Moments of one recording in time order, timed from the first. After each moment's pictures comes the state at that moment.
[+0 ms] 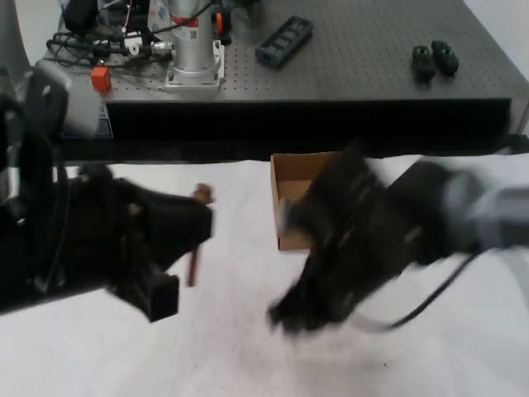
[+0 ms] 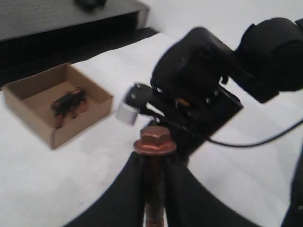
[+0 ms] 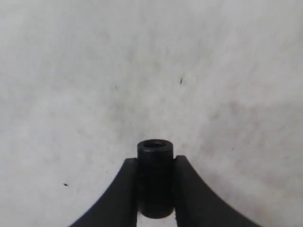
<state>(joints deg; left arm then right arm) -27.8 47.2 -38.2 16.1 28.6 -3.9 24.6 82.4 -54.2 32.3 -14.0 9.0</state>
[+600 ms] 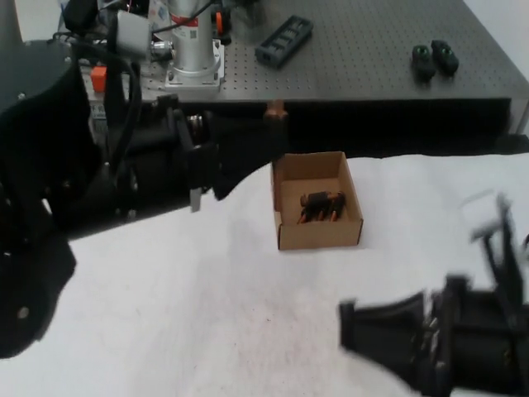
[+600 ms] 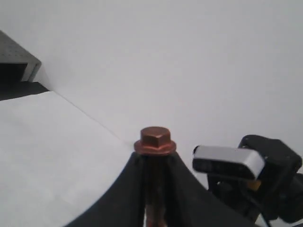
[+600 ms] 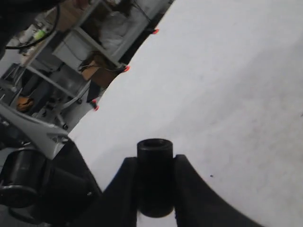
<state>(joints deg) -28.9 68.0 -38.0 -27.5 46.6 -35.7 26.6 45.9 -19.8 0.0 -32.3 26.6</state>
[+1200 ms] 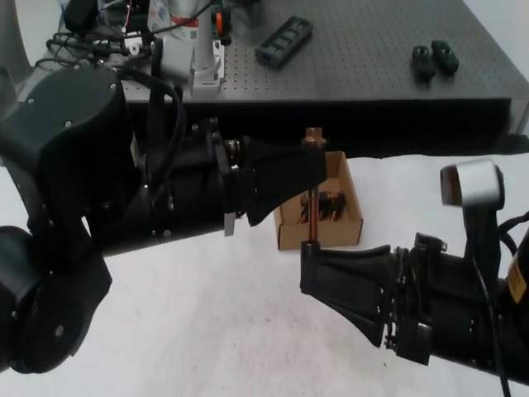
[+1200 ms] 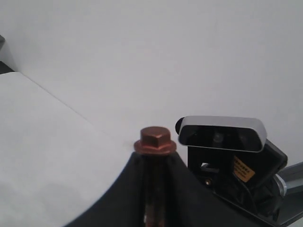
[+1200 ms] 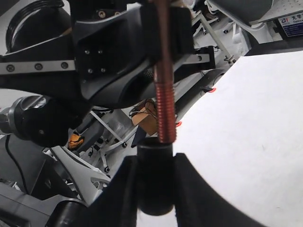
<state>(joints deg) -33.8 71.1 -38.0 -31.9 46.5 -39.3 28.7 53.6 -19.3 -27.4 -30.1 32.3</state>
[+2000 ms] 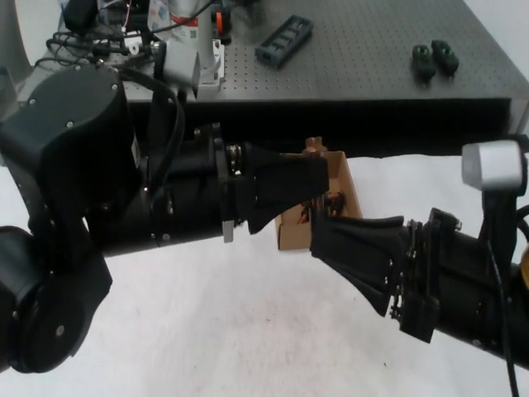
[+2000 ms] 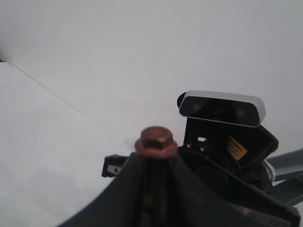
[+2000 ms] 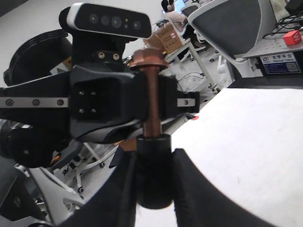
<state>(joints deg) -33.9 71.1 -38.0 -31.6 49.2 -39.3 25.7 53.6 -19.5 -31.1 -27.6 28.0</state>
